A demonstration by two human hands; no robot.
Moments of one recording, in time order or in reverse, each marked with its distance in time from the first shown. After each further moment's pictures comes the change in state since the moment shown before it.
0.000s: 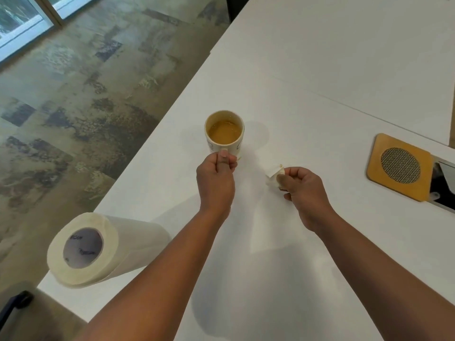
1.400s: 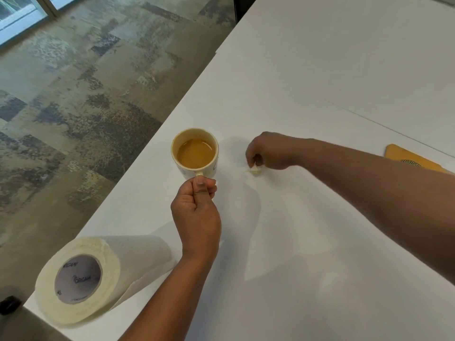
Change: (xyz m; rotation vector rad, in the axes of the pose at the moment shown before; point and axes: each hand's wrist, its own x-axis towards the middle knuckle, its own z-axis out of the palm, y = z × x) left_hand -0.023 0.000 -0.045 0.034 0.212 0.026; right_hand 0.107 -0.098 0.069 -1.367 -0.739 -0.613
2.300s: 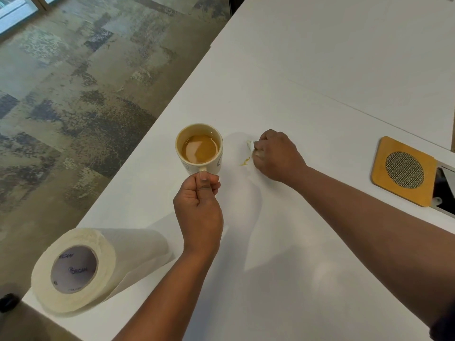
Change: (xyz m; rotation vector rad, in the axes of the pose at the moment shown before) left_hand -0.008 0.000 0.002 -0.027 -0.063 0.008; right_hand -0.021 0.000 0.058 0.014 0.531 0.298
